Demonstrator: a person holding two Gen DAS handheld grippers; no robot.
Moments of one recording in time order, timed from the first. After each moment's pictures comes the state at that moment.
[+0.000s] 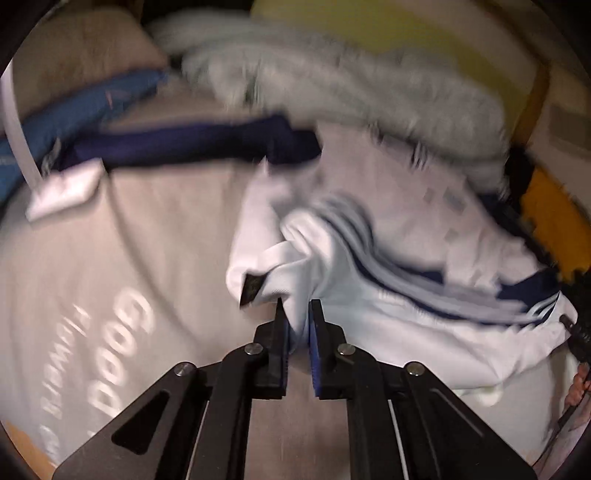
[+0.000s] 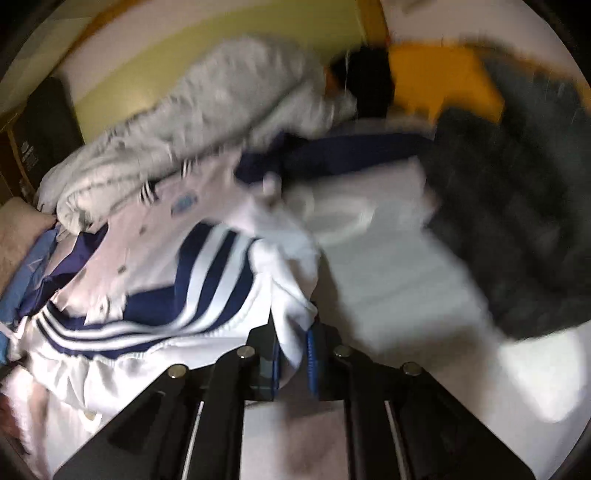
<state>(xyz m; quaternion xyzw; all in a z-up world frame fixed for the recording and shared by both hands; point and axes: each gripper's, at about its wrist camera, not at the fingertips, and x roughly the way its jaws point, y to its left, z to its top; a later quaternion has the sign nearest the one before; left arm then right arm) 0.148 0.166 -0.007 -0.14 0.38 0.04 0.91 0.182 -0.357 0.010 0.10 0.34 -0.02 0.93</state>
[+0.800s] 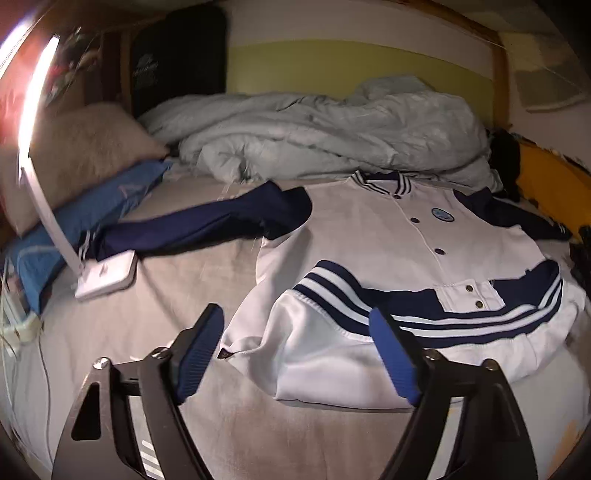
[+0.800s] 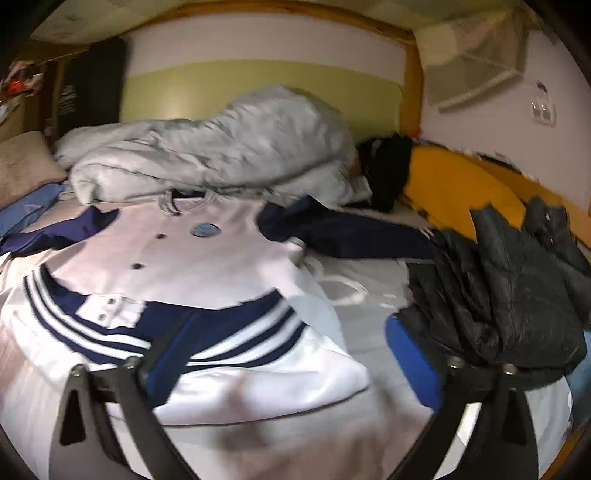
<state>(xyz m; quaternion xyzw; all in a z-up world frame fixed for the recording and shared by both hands) 0.116 0.114 0.026 0.00 0.30 0.06 0.95 0.143 -0.309 0.043 -0.05 0.26 -0.01 0.97</state>
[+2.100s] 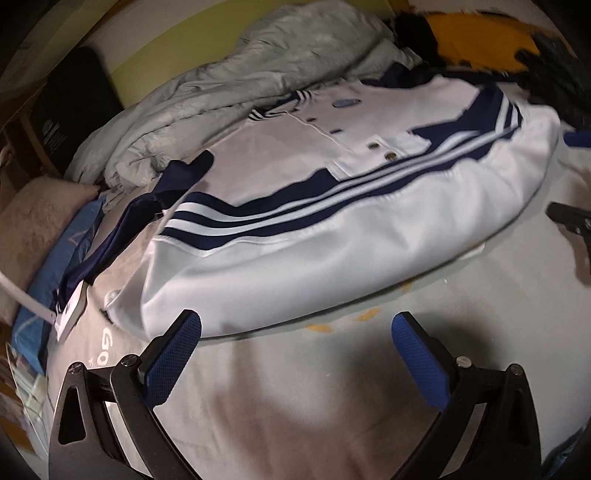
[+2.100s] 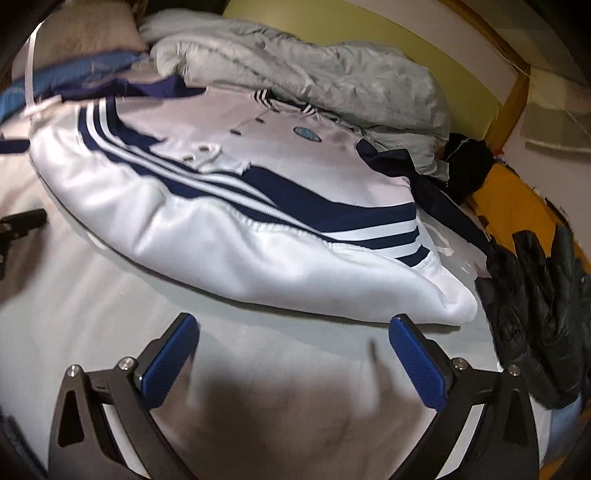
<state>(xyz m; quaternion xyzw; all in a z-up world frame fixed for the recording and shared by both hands) 0.110 -0.012 -0.064 0.20 0.38 -0.01 0.90 0.116 -0.220 -0.050 -0.23 0.37 0.06 0.90</state>
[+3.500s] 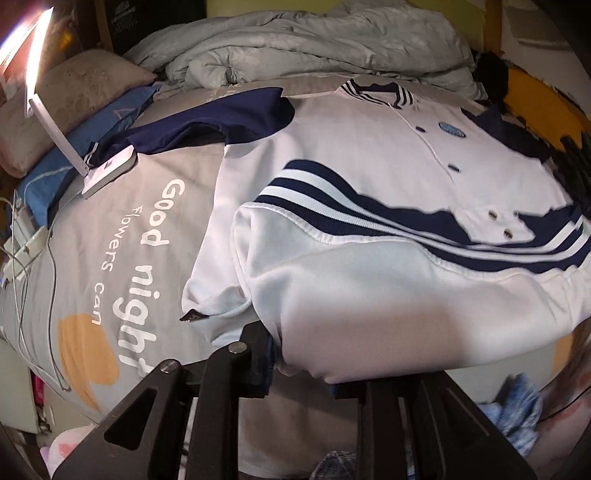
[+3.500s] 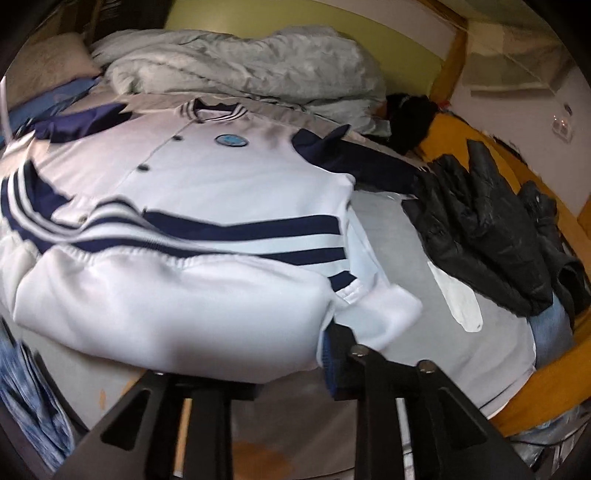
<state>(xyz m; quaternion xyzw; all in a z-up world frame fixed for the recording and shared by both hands) 0.023 0.085 -0.025 -0.01 0.46 0.05 0.88 0.036 -0.285 -0.009 -0.14 0.39 -0.02 0.91</state>
